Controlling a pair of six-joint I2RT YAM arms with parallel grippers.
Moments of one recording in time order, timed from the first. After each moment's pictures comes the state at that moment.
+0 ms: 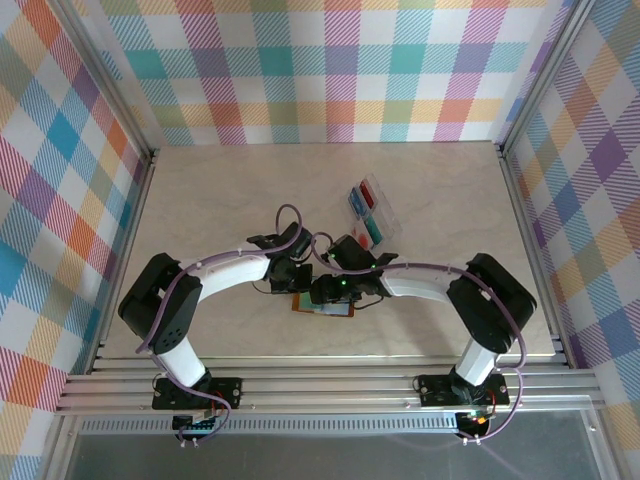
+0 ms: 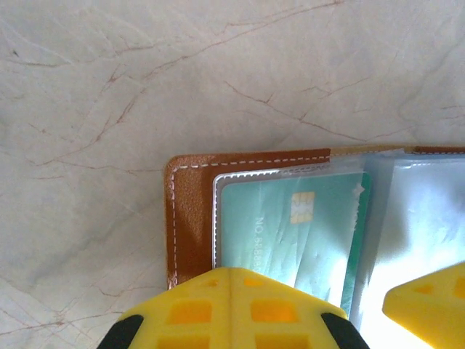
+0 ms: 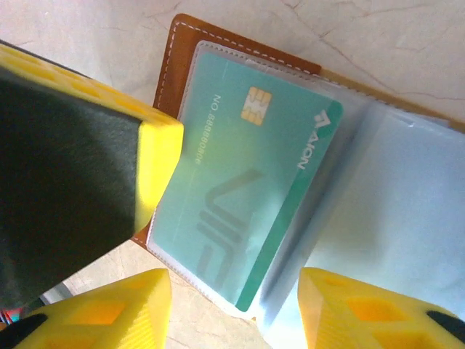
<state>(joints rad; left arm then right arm) -0.68 1.68 1.02 -0.60 0.10 -0.67 0.85 1.68 0.91 -0.25 -0.33 0.65</state>
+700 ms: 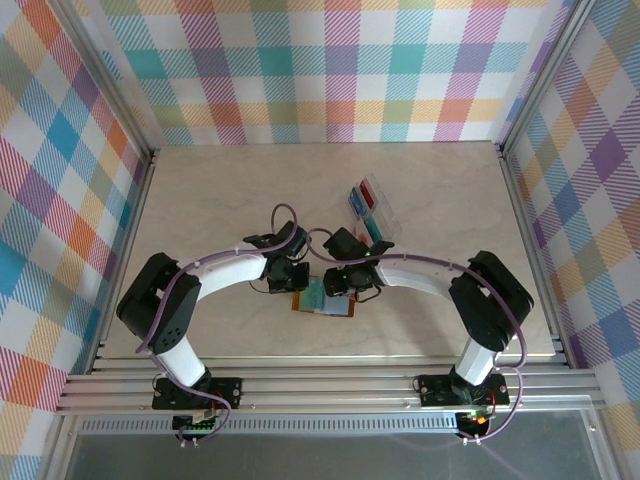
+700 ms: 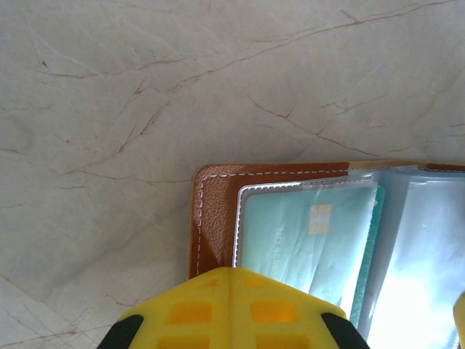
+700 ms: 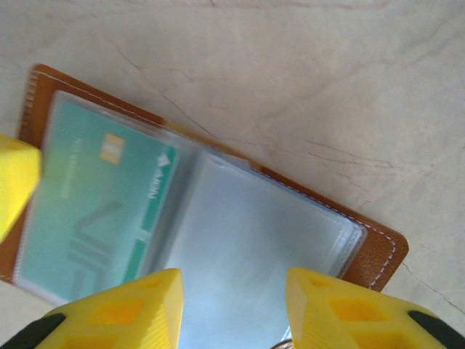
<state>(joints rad) -0.65 1.68 1.00 -0.58 0.11 -0.68 0.85 1.71 1.05 -0.52 -0.03 0.54</state>
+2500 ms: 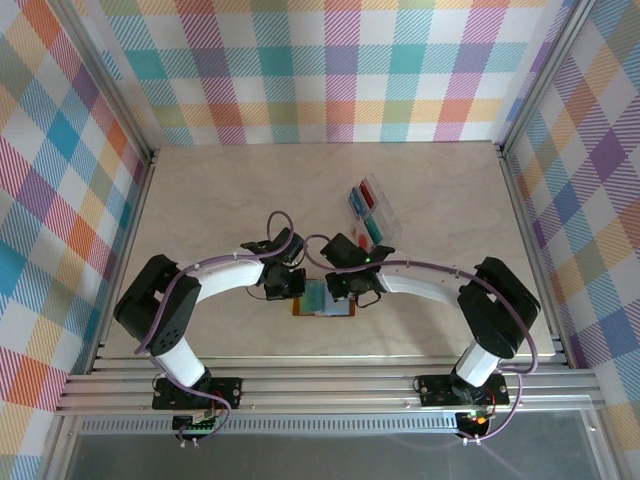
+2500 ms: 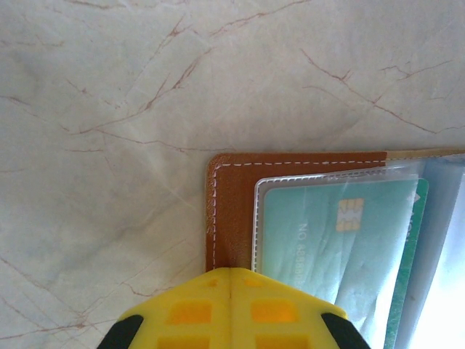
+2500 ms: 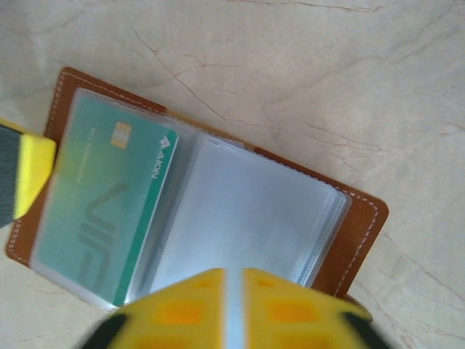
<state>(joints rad) -0.65 1.66 0.92 -0.53 0.13 -0.71 0.90 1.67 1.04 -0.55 0.04 0.52</state>
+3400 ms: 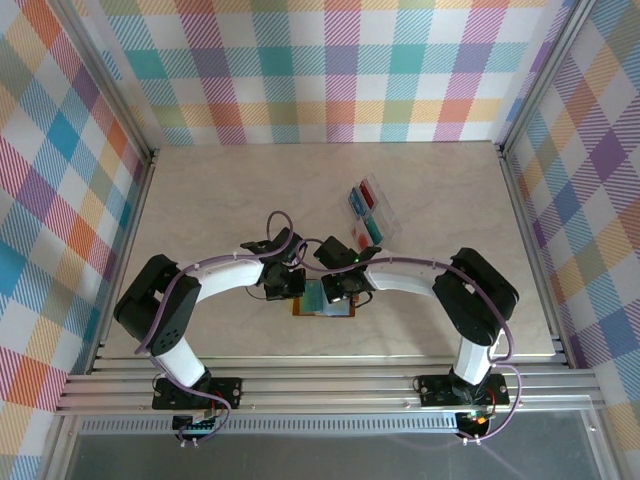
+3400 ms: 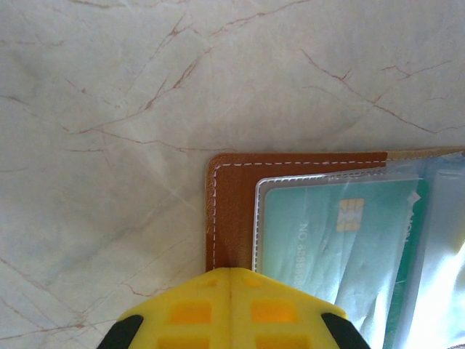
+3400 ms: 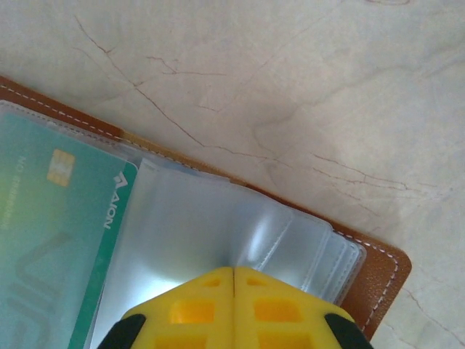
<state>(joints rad) -0.65 1.66 0.92 -0.53 0.14 -0.71 0.90 1.78 1.05 -0.49 0.07 0.50</state>
